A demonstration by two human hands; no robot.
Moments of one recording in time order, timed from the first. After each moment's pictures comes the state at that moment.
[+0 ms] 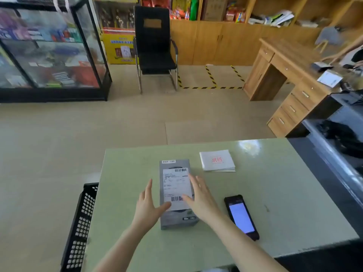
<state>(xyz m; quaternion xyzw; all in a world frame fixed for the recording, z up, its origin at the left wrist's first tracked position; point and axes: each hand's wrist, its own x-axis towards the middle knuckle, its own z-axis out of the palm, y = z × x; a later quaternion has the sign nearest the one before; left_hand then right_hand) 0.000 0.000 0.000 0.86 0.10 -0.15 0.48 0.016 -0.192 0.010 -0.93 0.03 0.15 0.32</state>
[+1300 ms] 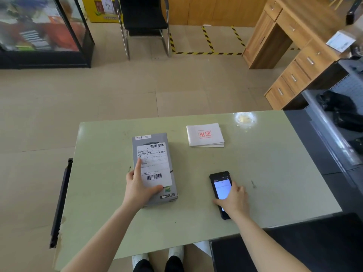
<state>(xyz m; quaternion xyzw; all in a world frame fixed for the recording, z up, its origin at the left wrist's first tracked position) 0.014 -0.042 -0.046 0.84 0.18 -0.18 0.47 -0.032 -0.341 -0.072 -0.91 0.32 0.18 0.18</state>
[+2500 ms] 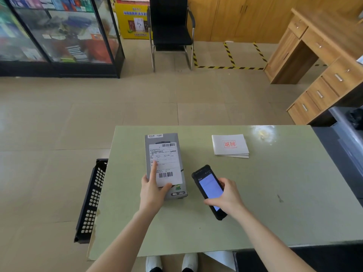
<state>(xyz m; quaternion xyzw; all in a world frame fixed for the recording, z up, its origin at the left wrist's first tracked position) 0.001 -0.003 -0.036 0.85 0.19 -0.10 0.48 -0.001 -0.241 -0.021 -0.89 0.17 0.19 0.39</state>
